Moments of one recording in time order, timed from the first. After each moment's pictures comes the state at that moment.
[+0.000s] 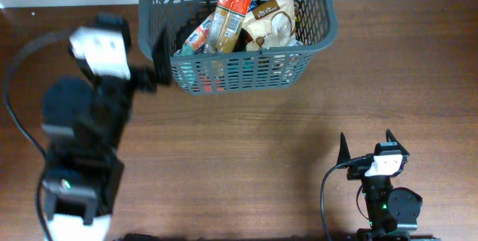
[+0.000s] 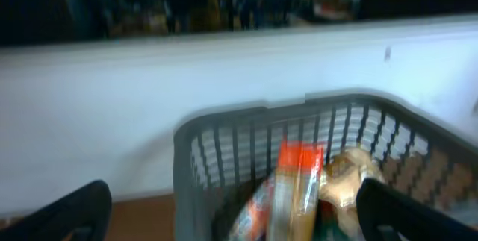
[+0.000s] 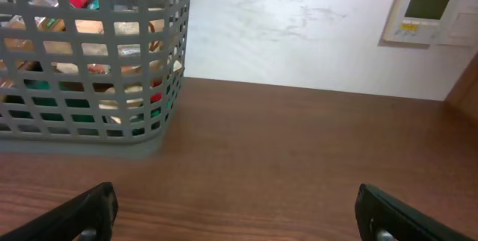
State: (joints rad) left arm -0.14 0.93 1.10 -0.21 0.02 0.02; right arm -0.07 0.01 0.01 -0.06 -0.09 -0.09
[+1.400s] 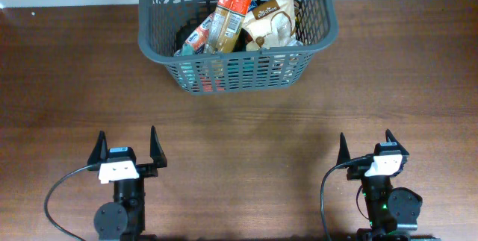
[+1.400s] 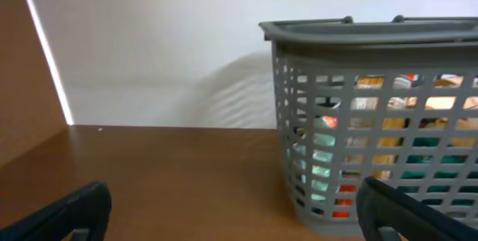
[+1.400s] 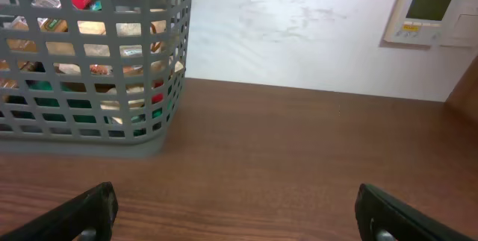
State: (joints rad) left arm 0.00 0.09 0.10 0.06 -0.10 0.02; right arm -0.07 0.01 0.01 -0.06 -0.09 -0.09
